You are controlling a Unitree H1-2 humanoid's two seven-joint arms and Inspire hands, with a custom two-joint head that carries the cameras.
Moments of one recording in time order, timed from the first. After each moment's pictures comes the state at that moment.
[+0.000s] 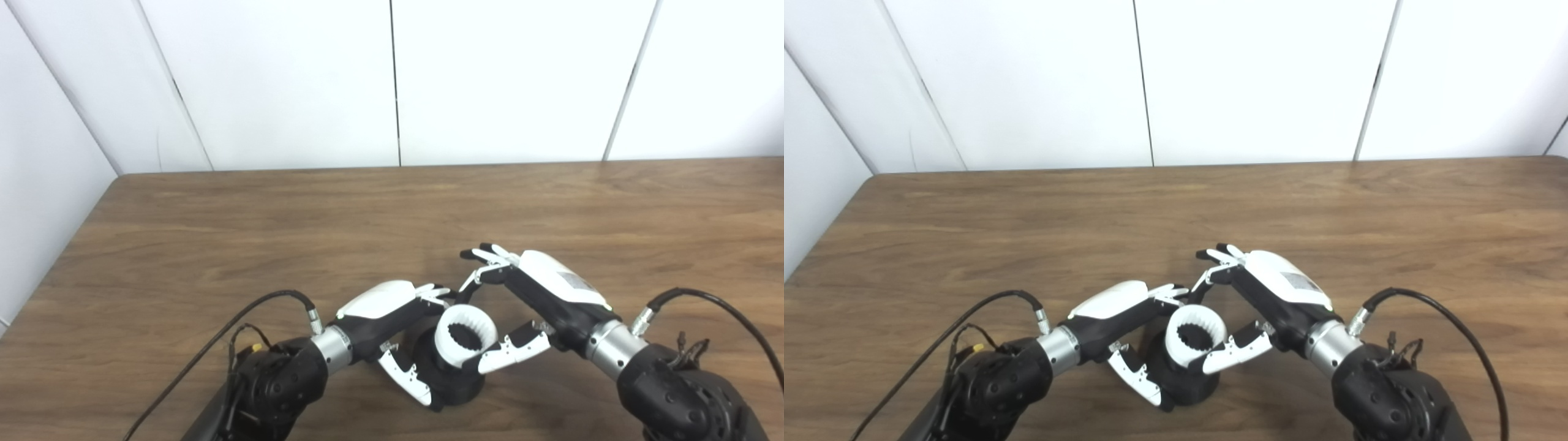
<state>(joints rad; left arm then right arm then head) -0.25 0.31 -0.46 -0.27 0.55 0.23 -0.57 -0.19 -0.30 0.33 -0.60 -0.70 0.43 0.61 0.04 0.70</state>
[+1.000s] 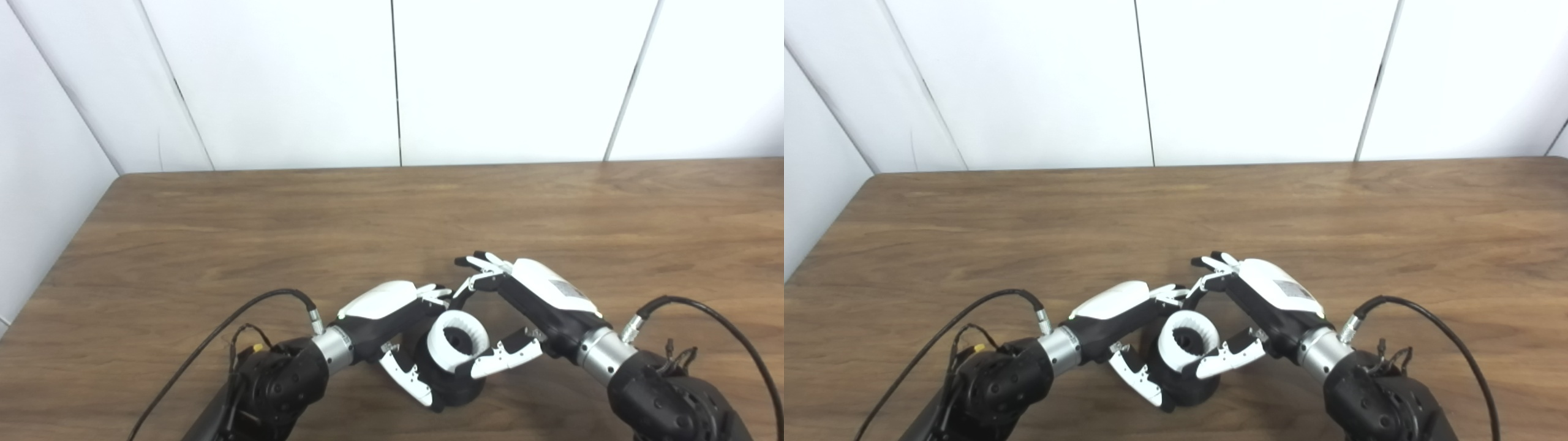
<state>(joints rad) -0.25 0.31 -0.46 -0.27 0.54 0.22 -0.57 -0.18 -0.28 0.35 -0.56 -0.71 0.41 0.58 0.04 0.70</state>
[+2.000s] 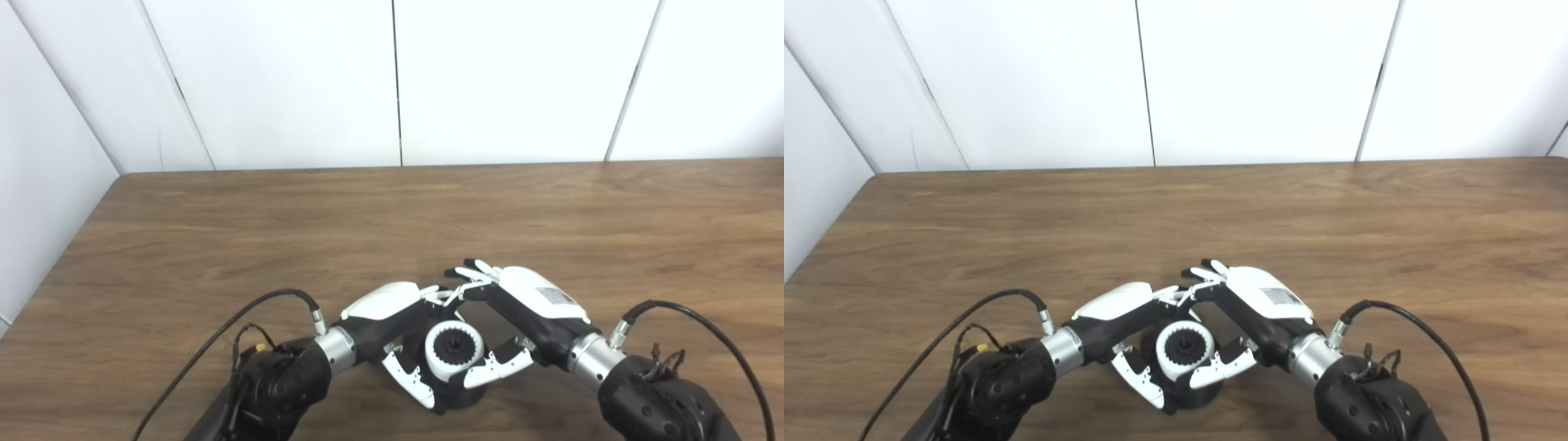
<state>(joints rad) -0.25 0.31 -0.46 -0.27 0.54 0.22 -0.56 -0.18 -0.29 0.39 -0.55 -0.75 0.38 0.59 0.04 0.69</state>
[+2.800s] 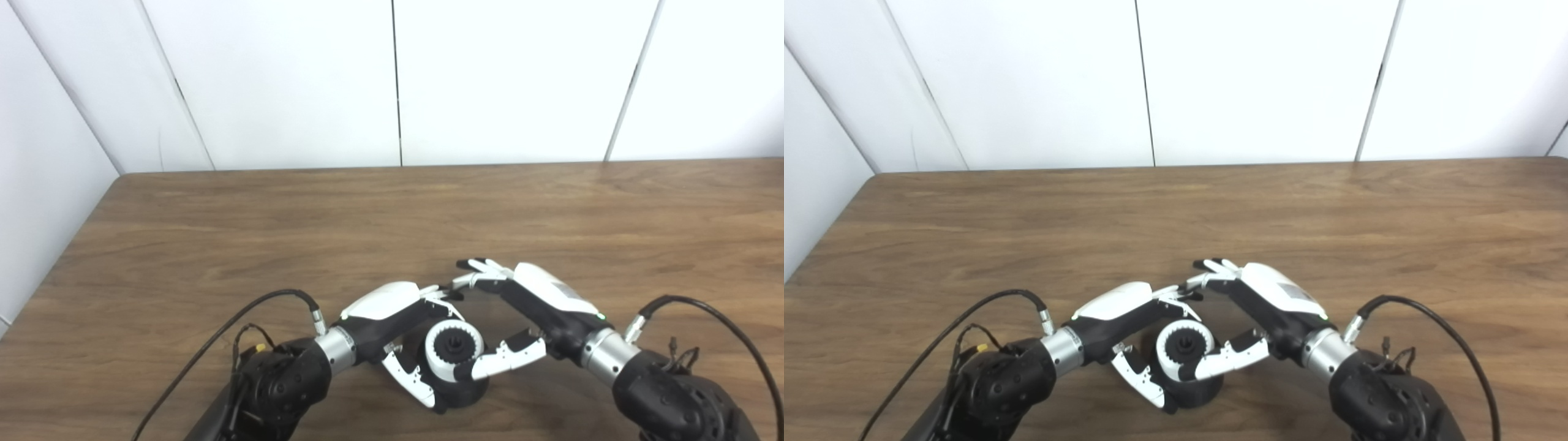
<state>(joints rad) -0.25 0.31 -0.46 -0.27 0.54 0.22 -0.57 -0.18 -0.28 0.29 -0.55 -0.62 0.42 0.61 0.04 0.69</state>
